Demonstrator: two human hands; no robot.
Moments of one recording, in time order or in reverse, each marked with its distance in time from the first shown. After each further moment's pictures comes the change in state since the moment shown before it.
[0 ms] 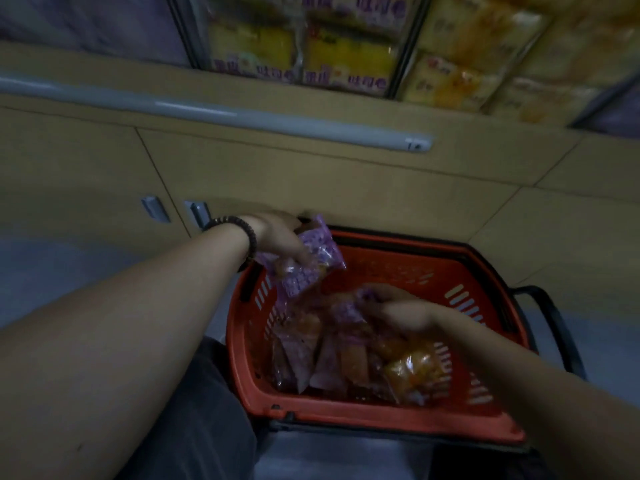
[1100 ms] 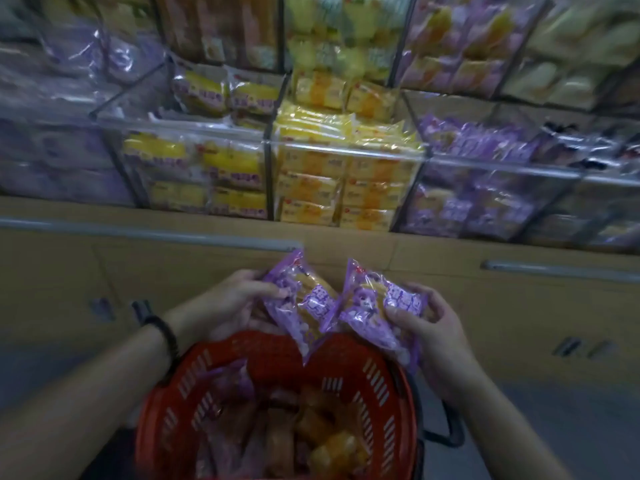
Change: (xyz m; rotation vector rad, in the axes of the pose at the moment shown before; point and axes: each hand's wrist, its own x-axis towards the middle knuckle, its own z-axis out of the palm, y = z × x) left_hand -0.098 0.122 0.030 -1.031 0.052 0.477; right_hand -0.206 -0.037 -0.113 0.749 0.651 -0.483
